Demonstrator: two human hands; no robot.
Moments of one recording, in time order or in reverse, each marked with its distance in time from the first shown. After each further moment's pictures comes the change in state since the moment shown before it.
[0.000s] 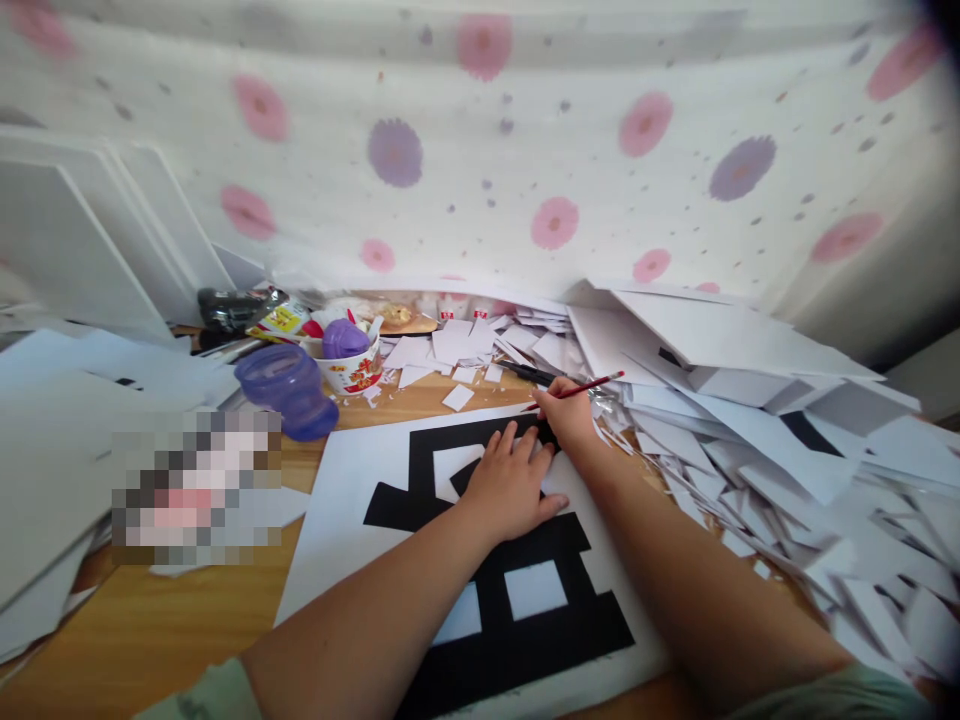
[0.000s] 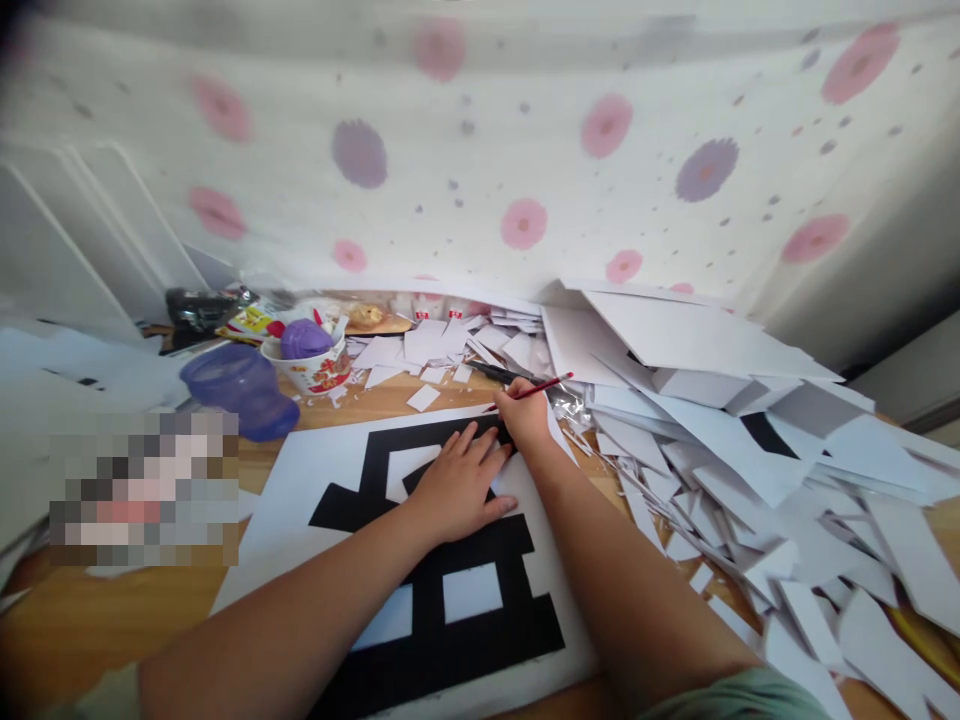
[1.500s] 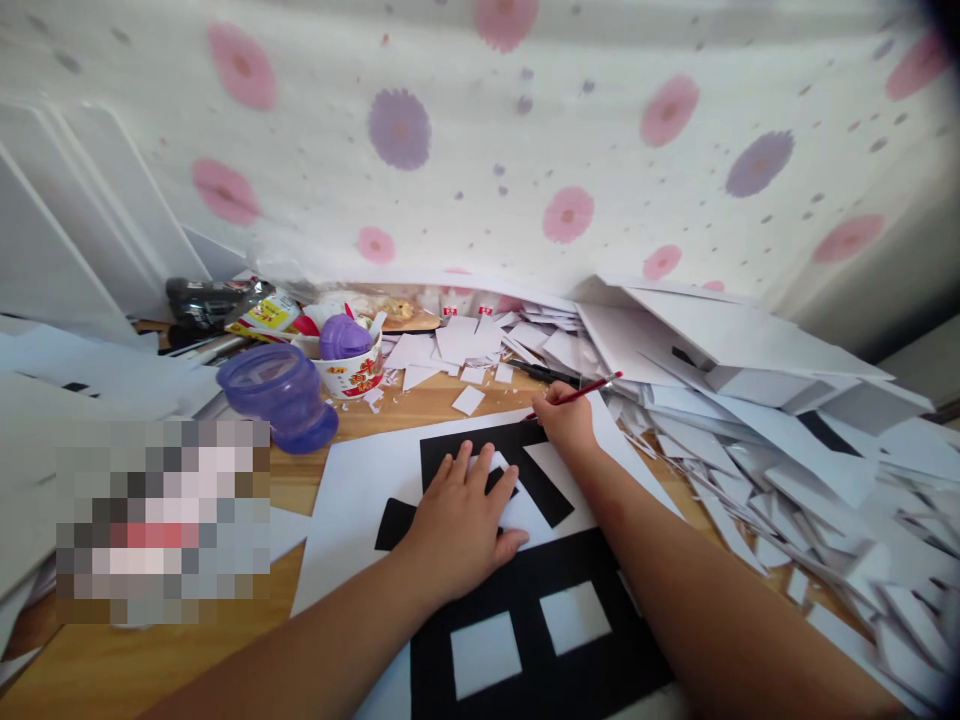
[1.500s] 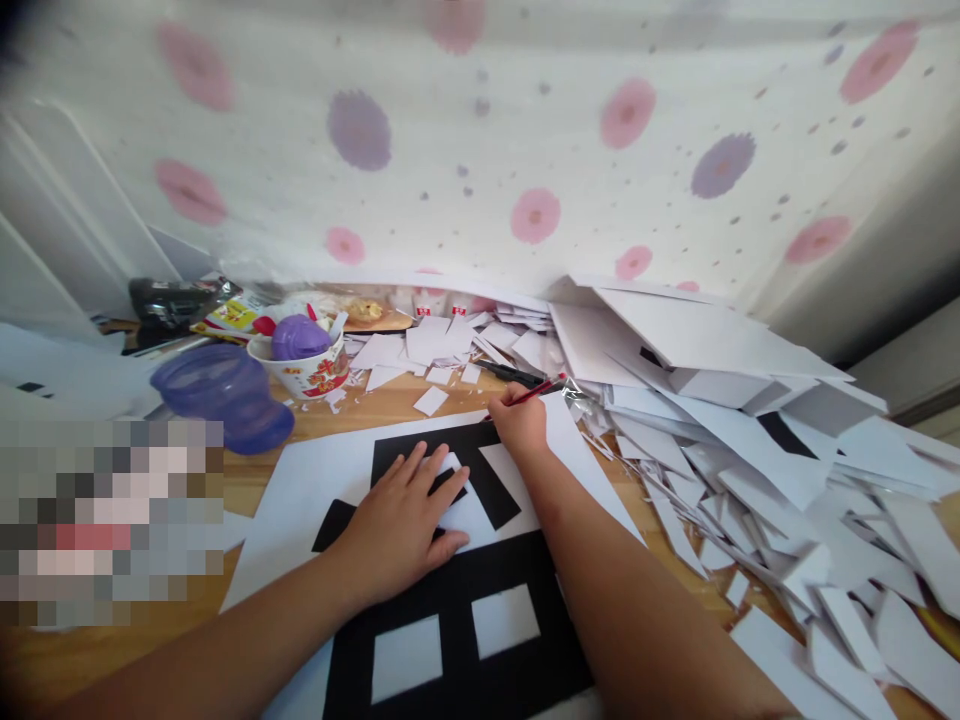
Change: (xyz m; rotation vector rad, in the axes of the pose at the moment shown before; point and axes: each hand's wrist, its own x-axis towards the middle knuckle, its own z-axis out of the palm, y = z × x) left_hand -0.065 -0.052 -0.016 0.059 -0.048 -0.069; right_hand -0.009 -0.007 0.029 -0.118 0.062 0.023
